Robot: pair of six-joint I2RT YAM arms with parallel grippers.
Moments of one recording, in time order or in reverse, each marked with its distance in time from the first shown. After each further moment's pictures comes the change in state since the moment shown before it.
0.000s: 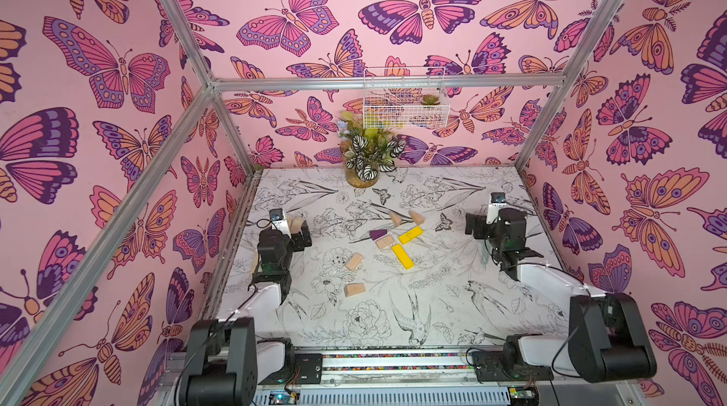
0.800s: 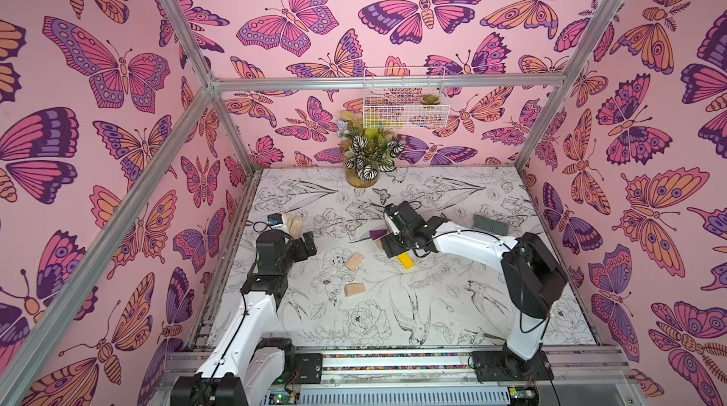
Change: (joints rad) left arm -0.049 -0.211 0.098 -0.553 0.057 -0.193; right arm 0.650 0.607 0.671 -0.676 0.018 0.195
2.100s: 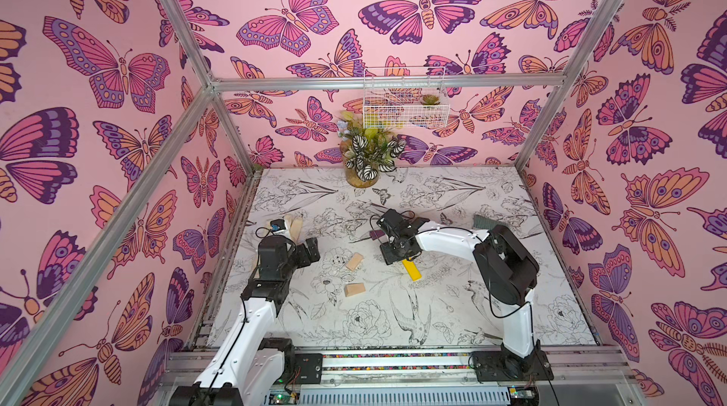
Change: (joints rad) left arm -0.020 -0.041 -0.040 -0.030 0.041 -0.045; right arm 0.020 0.099 0.024 -0.121 -0.005 0.129
